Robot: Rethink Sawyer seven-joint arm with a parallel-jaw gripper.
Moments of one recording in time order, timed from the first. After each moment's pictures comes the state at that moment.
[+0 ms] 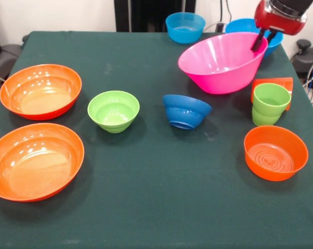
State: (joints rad) arm 0.30 -0.54 -0.08 1.62 -0.22 0.66 2.29
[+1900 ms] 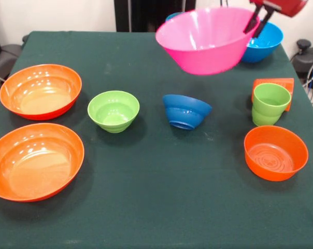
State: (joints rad) arm 0.22 -0.66 -0.16 1.50 -0.14 0.86 2.32
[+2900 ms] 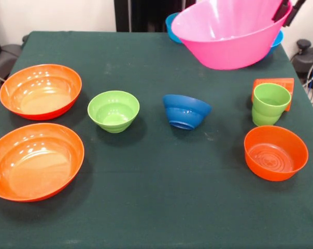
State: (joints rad) arm 0.19 -0.66 -0.09 1.30 -0.15 1.05 2.32
